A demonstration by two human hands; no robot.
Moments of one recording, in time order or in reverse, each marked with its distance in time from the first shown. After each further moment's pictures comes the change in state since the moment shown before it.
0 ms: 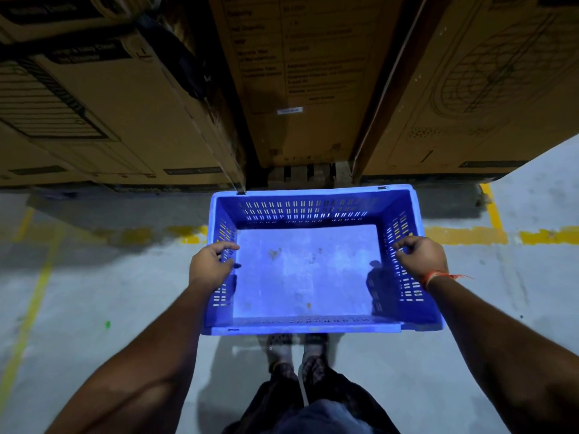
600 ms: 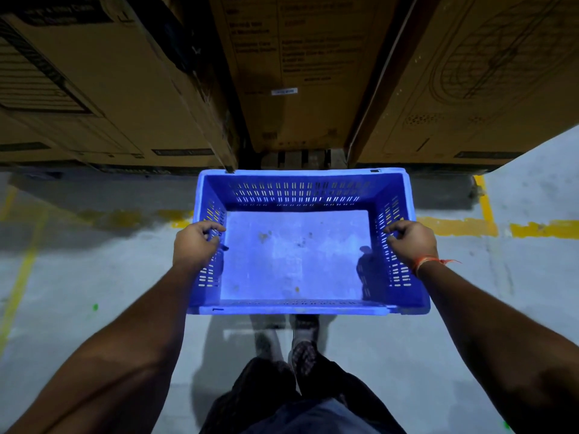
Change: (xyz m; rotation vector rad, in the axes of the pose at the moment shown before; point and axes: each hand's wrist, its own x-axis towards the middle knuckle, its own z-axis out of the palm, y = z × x) left_hand 0.016 -0.013 0.010 0.086 0.096 0.039; right_hand 0.003 -0.002 0.000 -0.004 0.015 -0.007
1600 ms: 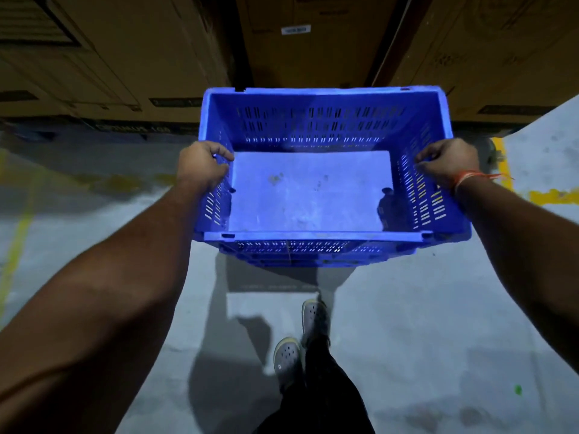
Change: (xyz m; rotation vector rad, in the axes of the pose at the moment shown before) left_hand 0.018 -0.006 0.006 0.018 0.044 0.070; right_hand 0.017 -0.003 0.000 -0.089 0.091 -0.093
